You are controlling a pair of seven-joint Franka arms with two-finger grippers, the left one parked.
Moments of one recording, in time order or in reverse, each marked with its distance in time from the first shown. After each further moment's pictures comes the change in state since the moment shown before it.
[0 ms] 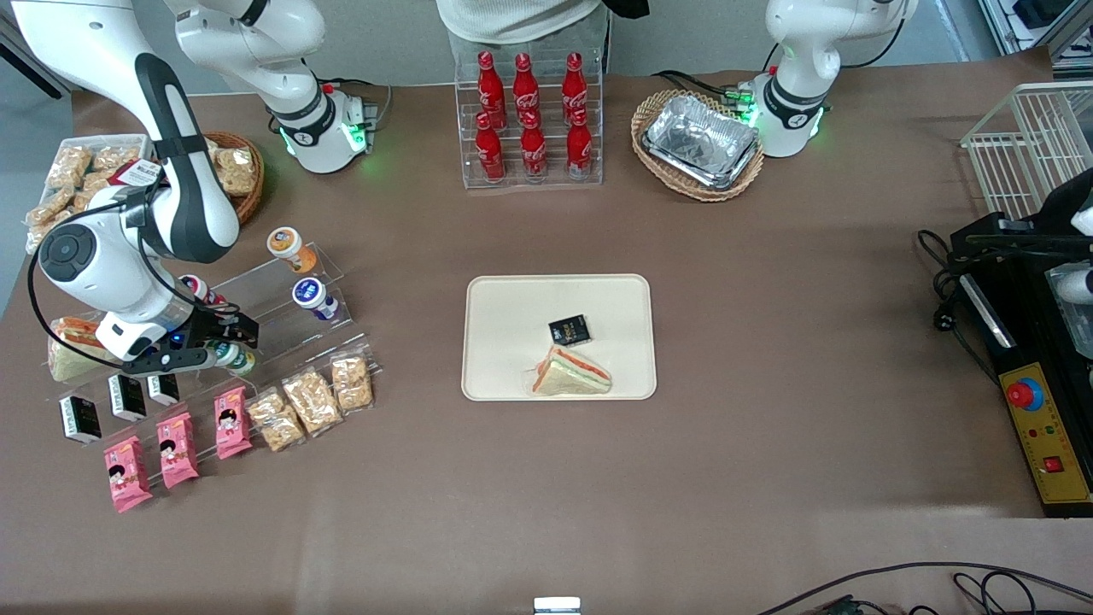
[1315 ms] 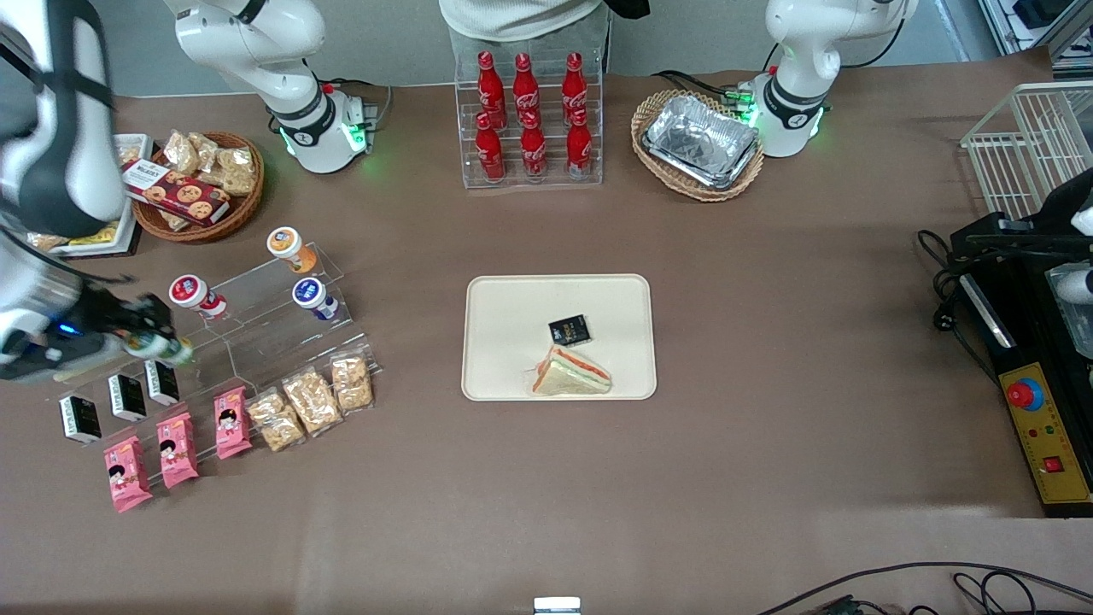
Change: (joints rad) arm -0.040 -0.062 -0.016 0.441 -0.001 -0.564 -0.228
